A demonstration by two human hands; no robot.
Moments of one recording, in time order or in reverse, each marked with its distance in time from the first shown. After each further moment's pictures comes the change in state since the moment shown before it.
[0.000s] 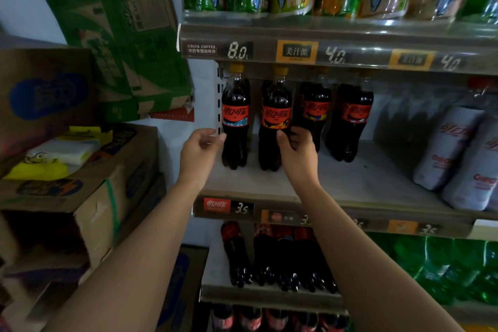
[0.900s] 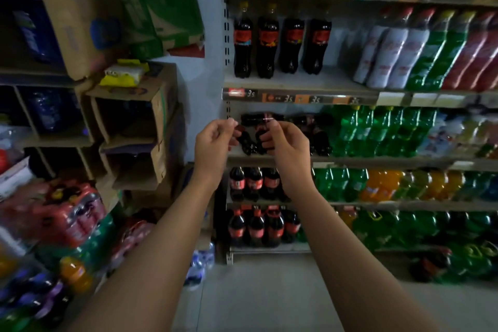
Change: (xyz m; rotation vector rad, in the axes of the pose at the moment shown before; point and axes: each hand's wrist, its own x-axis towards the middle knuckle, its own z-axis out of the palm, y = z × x) left_hand -0.378 0.091 -0.161 -0.169 -0.123 -0.035; right_hand -0.418 -0.114 -0.107 0.208 -0.040 0.116
